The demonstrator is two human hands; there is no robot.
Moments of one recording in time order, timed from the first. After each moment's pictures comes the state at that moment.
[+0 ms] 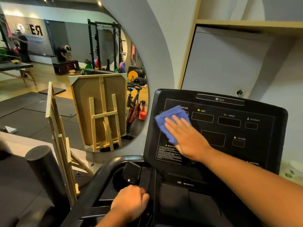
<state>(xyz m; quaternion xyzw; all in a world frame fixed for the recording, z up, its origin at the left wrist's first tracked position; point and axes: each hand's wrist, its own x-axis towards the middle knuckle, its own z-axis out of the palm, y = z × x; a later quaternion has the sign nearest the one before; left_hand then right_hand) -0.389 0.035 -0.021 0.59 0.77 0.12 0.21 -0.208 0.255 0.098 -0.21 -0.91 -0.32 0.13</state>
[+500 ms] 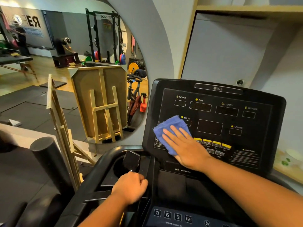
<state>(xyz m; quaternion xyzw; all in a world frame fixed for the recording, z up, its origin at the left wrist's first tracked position) -0.385 0.033 -0.026 0.59 0.77 0.13 0.19 -0.180 0.221 0.043 -0.19 -0.93 -0.30 0.09</state>
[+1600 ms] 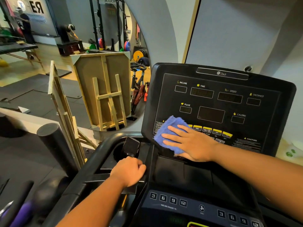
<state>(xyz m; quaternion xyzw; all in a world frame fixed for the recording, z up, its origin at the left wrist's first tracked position) -0.385 0.034 -0.028 0.58 0.78 0.12 0.20 -0.151 0.221 0.055 -0.07 -0.97 -0.21 -0.04</state>
